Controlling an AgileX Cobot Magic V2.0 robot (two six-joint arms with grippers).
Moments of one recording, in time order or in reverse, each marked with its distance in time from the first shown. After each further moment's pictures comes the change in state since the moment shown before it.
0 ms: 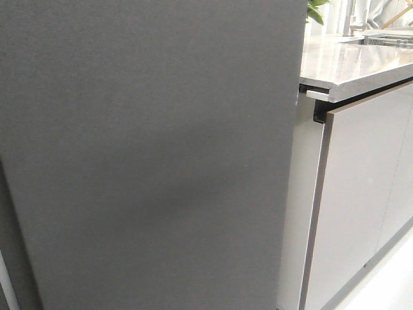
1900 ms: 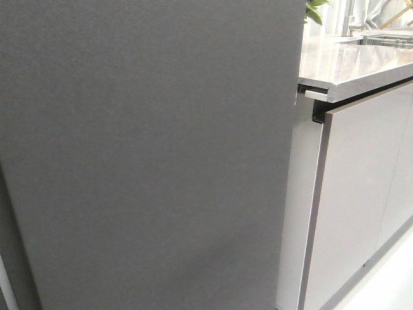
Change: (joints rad) left arm 0.000 0.000 0.000 0.000 0.000 0.000; right arm -0.559 -0.463 0.614 0.099 -0.389 0.000
